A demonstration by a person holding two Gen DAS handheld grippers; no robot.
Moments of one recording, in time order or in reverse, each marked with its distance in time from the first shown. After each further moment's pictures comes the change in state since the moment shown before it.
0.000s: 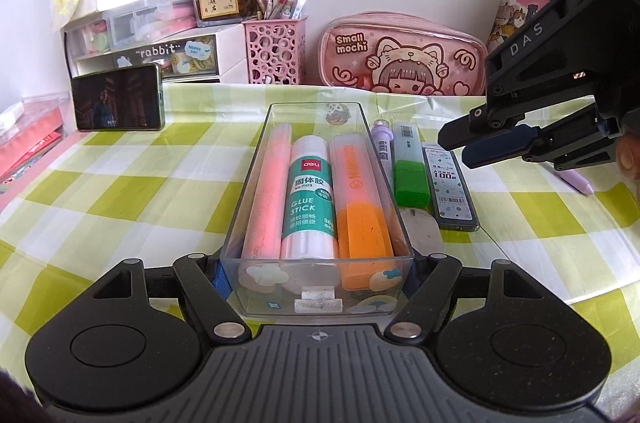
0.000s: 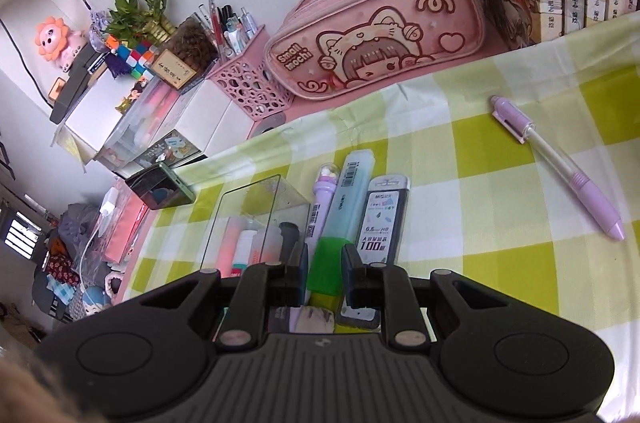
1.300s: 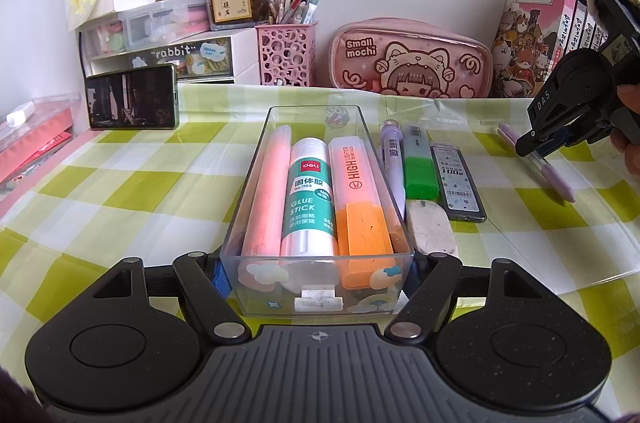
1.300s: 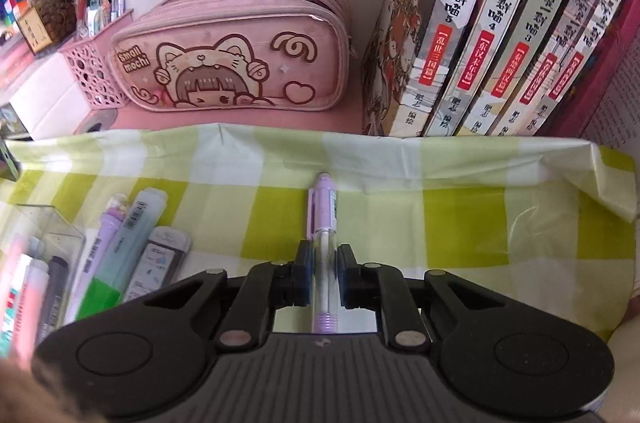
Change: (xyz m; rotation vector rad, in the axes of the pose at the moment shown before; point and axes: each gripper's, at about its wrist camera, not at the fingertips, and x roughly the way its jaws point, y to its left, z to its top) left arm -0.008 0.007 -0.009 -0.005 -0.027 0.014; right arm 0.015 -0.037 0.037 -0.209 -0.004 -0.407
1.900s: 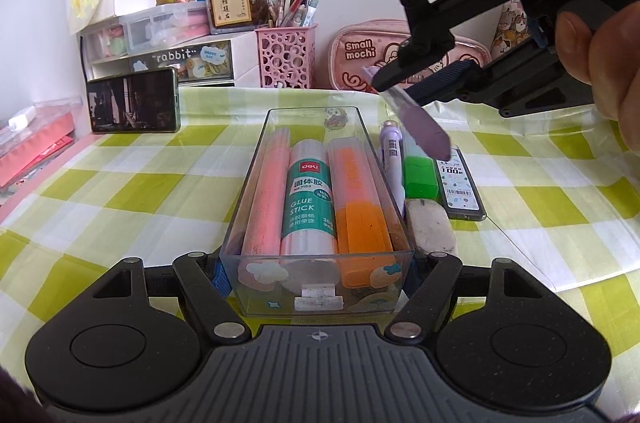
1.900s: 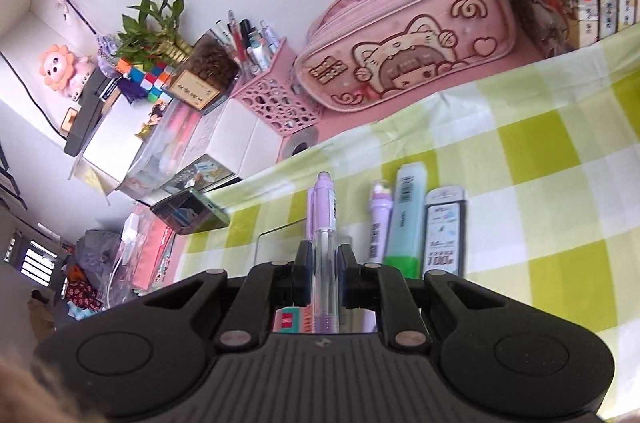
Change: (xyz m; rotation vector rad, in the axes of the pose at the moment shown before) left arm -0.001 -0.002 -0.002 0.009 -0.012 0.008; right arm -0.036 0.079 -0.014 0.301 0.034 0.504
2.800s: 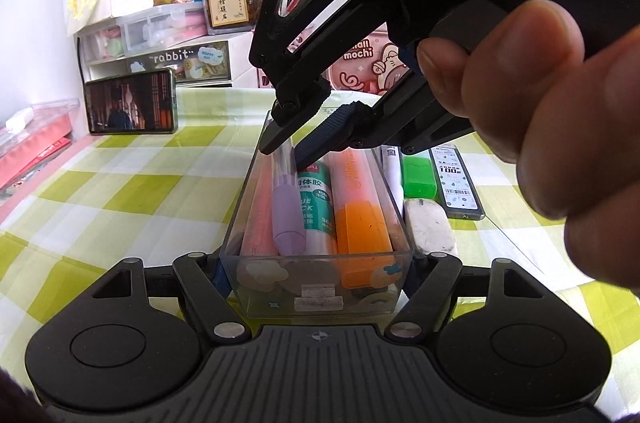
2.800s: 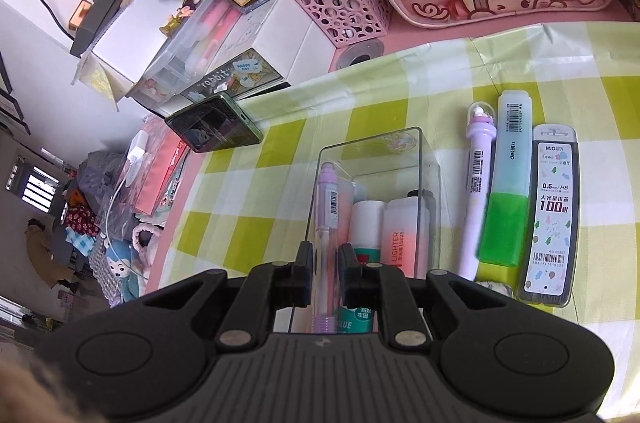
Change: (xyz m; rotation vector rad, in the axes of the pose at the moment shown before) left arm 0.001 0.000 0.001 0.004 -0.001 -0.007; right arm 0.049 0.040 -0.021 -0.131 0.194 0.003
